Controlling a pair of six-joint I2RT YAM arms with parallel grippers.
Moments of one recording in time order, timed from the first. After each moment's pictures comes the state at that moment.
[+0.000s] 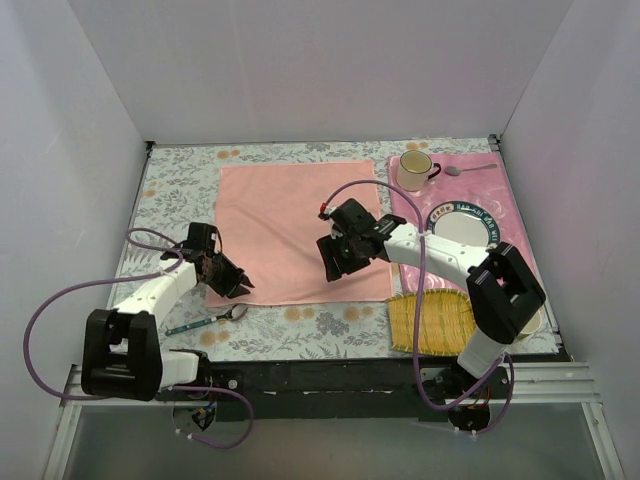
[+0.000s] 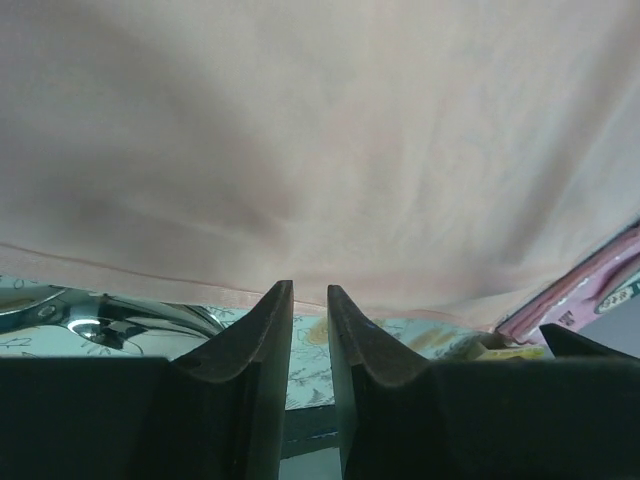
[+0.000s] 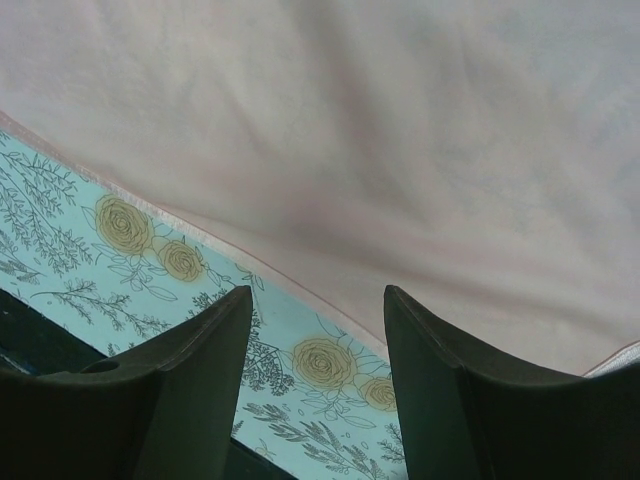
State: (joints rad) left arm -0.11 1.24 0.67 -0.59 0.26 -0.97; right arm 0.81 1.68 1.19 -0.56 -0.13 0.31
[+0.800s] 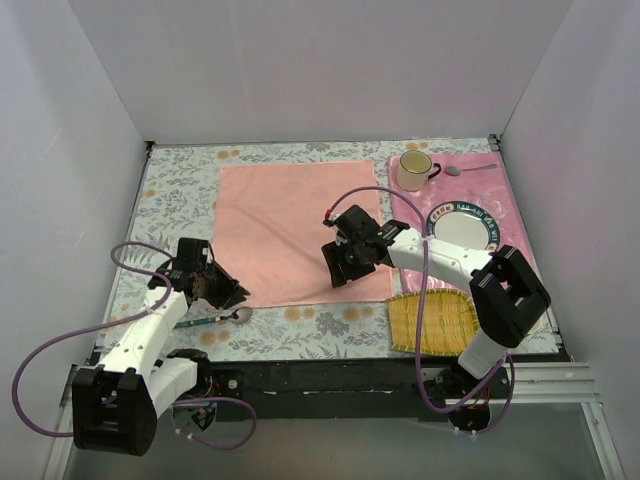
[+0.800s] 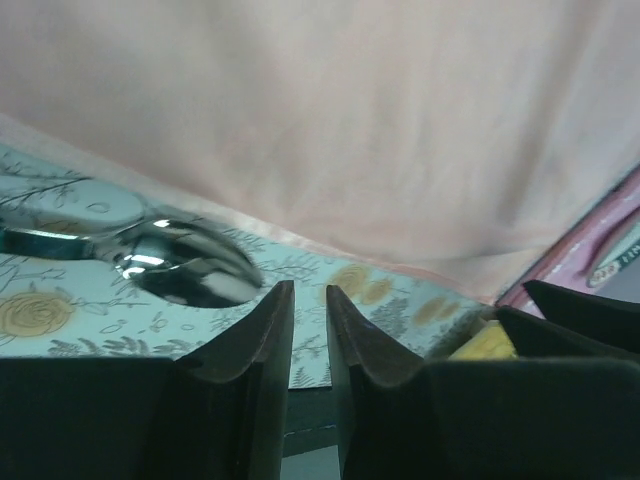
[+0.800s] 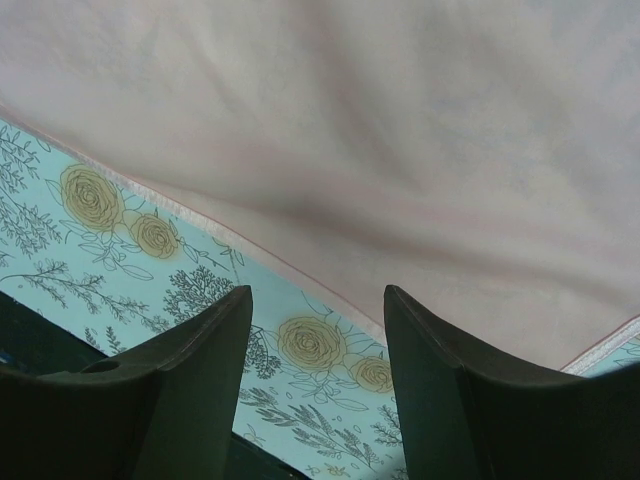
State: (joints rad) left arm -0.11 0.99 0.56 -0.69 0.25 -0.98; right arm 0.81 1.65 1.12 -0.55 -0.12 0.31
